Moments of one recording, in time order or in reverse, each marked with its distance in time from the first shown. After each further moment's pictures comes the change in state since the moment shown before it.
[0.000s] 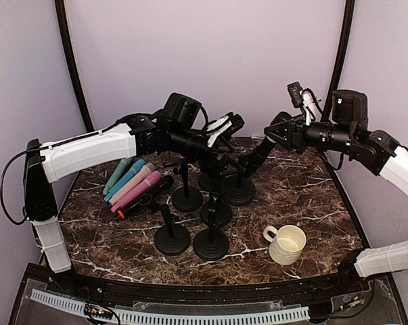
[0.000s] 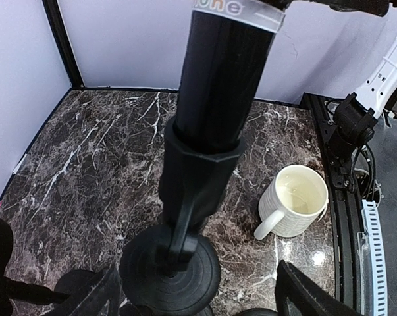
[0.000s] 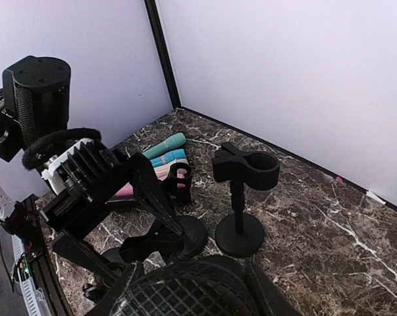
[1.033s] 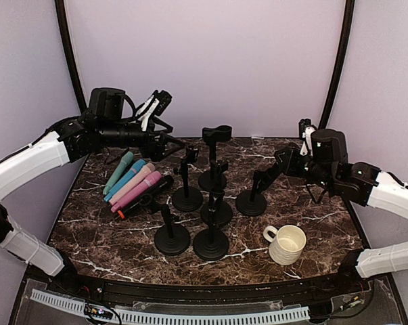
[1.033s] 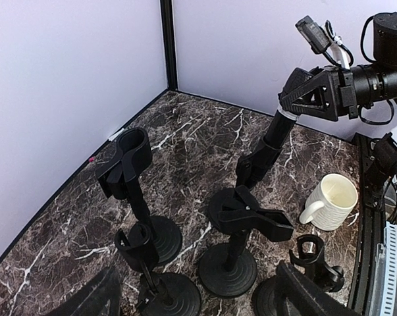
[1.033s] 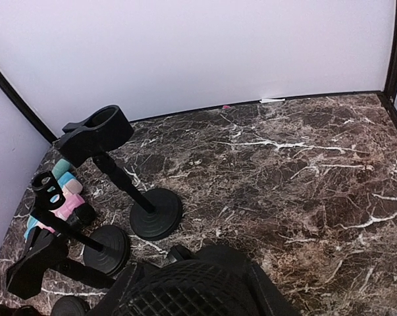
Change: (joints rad) left arm 0.221 -0.476 -0.406 0.084 -0.074 -0.096; right arm 0.169 -0.055 -0.321 0.123 0.713 0.437
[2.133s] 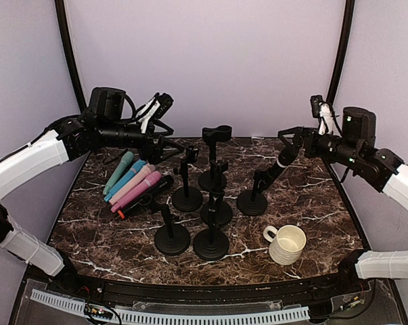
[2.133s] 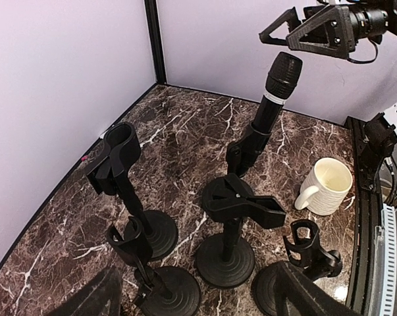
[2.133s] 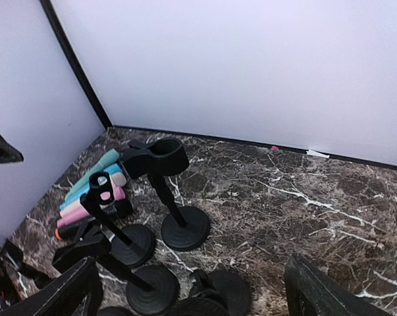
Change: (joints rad) left arm 0.002 0.003 0.018 -0.059 0.043 0.073; right arm -0.281 -0.046 0.145 -0.055 -0.523 -0.294
